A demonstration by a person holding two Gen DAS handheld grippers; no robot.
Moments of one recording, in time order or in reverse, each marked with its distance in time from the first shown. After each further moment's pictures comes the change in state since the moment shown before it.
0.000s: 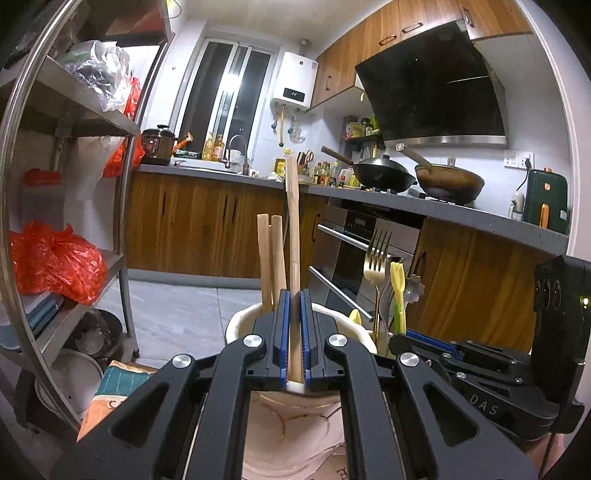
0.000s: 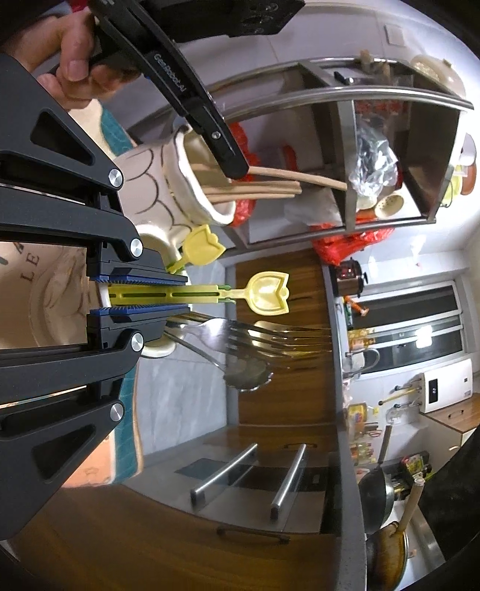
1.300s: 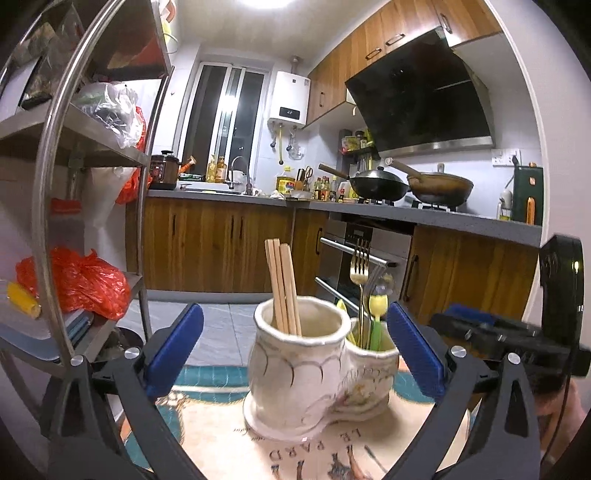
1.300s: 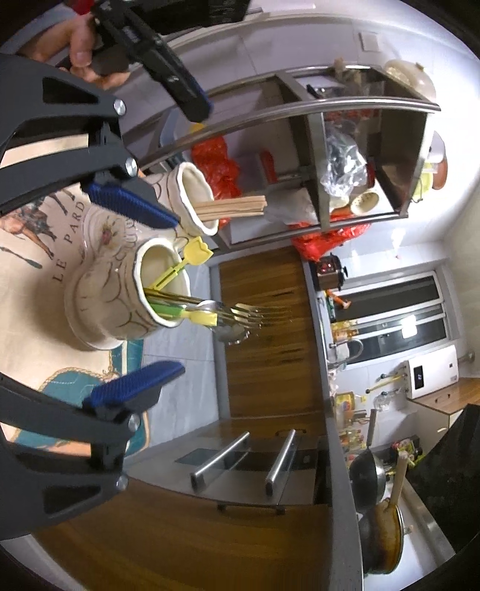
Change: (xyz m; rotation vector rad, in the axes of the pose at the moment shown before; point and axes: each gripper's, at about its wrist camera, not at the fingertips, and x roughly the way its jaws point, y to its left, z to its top) left arm -0.083 -0.009 -0.001 0.070 -0.054 0.028; right arm -0.072 -0.011 -0.001 0.047 -0.078 -0.005
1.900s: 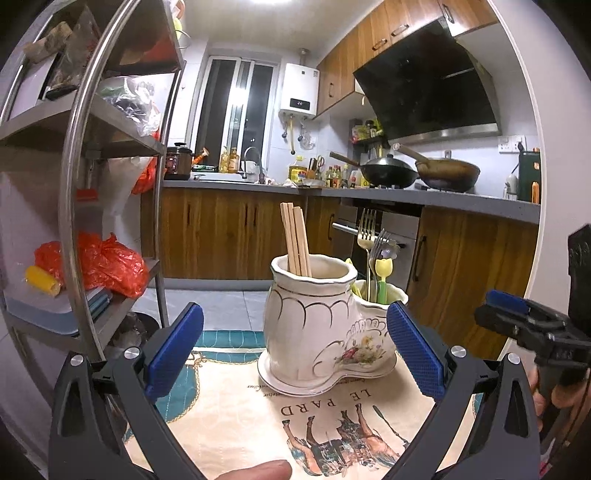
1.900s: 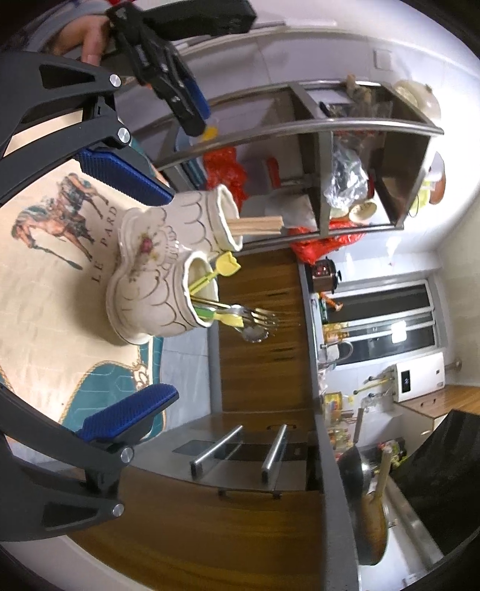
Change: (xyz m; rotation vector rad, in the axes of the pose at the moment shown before) left arm -0.026 0.002 -0.032 -0.013 0.022 0.057; right arm -0.041 0.013 -0.035 -0.063 -0.035 -0.015
